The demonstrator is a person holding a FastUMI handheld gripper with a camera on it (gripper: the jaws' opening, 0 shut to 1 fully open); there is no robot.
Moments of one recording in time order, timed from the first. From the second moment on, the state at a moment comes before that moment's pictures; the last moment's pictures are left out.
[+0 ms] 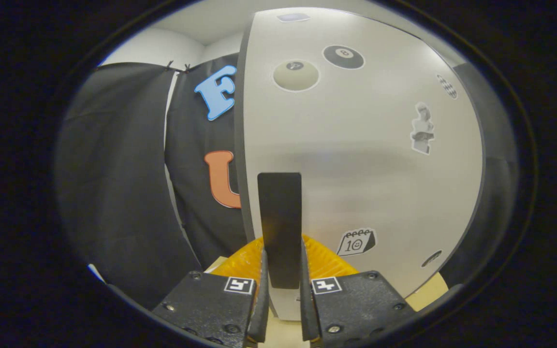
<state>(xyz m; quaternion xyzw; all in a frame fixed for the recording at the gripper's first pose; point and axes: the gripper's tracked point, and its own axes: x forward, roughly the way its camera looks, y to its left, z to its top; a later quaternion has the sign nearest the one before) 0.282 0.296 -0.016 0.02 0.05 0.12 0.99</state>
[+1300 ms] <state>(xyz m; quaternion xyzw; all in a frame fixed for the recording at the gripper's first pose) 0.185 0.246 -0.005 0.02 0.04 0.14 0.99</state>
